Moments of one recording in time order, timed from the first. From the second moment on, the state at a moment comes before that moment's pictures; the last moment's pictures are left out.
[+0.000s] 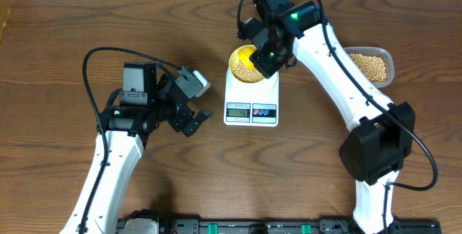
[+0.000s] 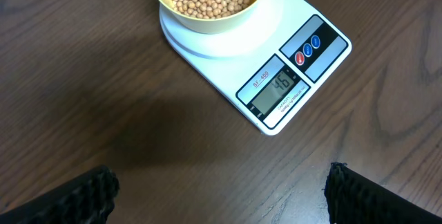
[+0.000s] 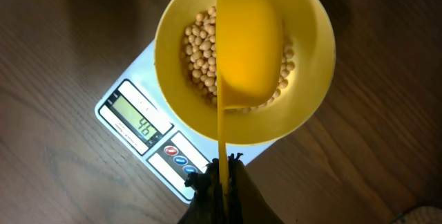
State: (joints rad) left arm -0.09 1.25 0.92 -0.66 0.49 0.65; right arm 0.49 2.09 2.01 -1.23 -0.15 -0.28
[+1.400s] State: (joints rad) left arm -0.09 1.25 0.92 -0.66 0.49 0.65; right arm 0.43 2.08 2.12 -1.25 -0.06 -0.18
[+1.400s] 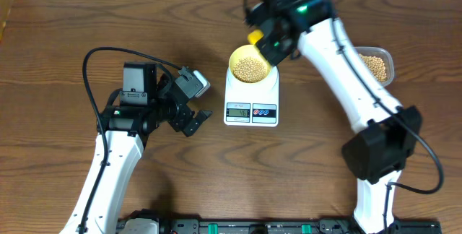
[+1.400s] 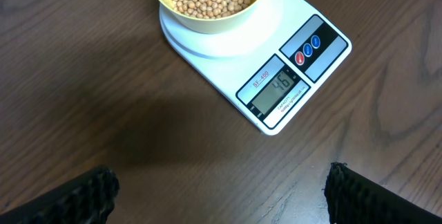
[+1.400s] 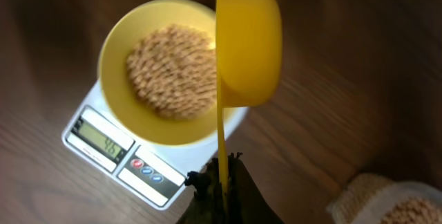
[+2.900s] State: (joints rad) left arm -0.09 1.25 0.92 -0.66 0.49 0.65; right arm -0.09 2.13 2.08 -1.55 0.00 -0.14
